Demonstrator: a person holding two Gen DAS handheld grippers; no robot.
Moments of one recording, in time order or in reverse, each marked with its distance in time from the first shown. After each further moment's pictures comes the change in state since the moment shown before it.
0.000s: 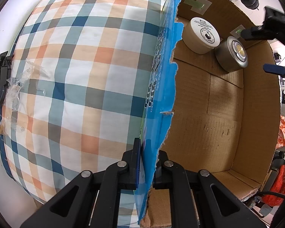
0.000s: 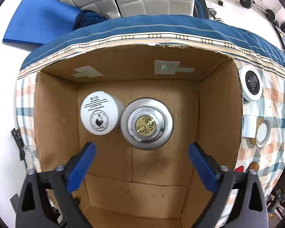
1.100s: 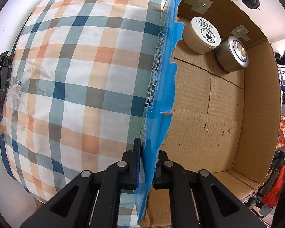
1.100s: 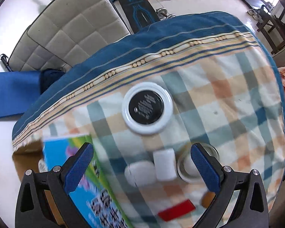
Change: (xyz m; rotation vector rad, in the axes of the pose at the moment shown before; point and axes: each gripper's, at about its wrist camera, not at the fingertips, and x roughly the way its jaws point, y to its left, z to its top) left arm 0.002 -0.003 0.003 -0.006 0.006 0.005; right arm -0.012 -0.227 0.039 0.354 -0.150 0.040
